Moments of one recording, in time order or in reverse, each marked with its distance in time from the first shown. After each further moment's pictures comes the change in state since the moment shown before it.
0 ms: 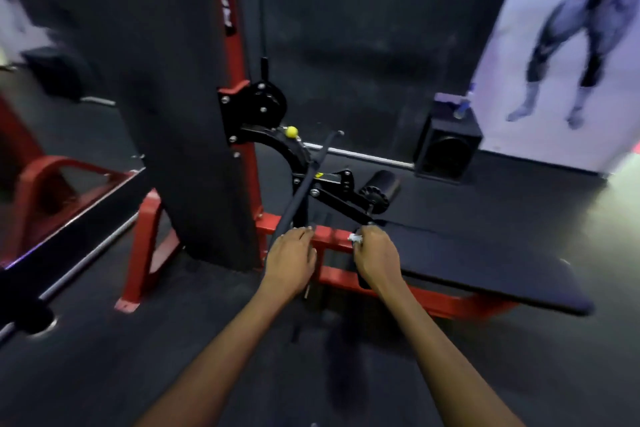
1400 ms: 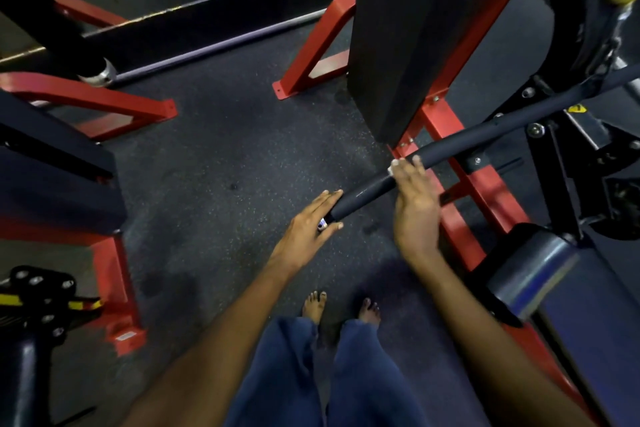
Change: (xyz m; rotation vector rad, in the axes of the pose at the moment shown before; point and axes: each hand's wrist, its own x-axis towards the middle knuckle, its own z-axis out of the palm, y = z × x) left_hand -0.078 -0.104 0.164 -0.440 0.223 -0.855; right_hand 0.098 -0.007 0.269 0.288 -0.422 -0.854
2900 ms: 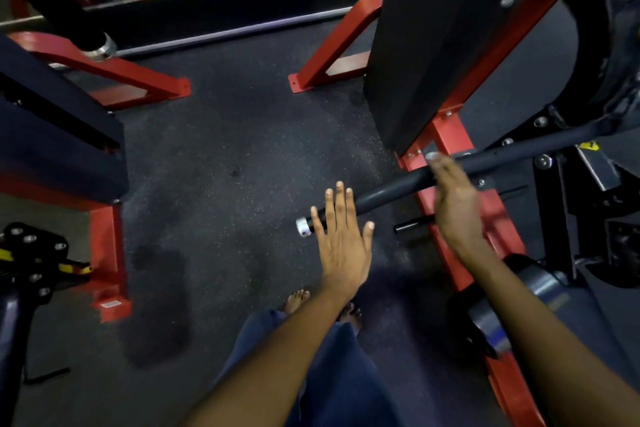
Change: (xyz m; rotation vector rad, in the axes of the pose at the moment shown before) left_hand 0.023 0.061 0.103 0.581 0.394 -0.286; right_hand 0.054 0.080 -0.036 0.035 -0.113 -0.034
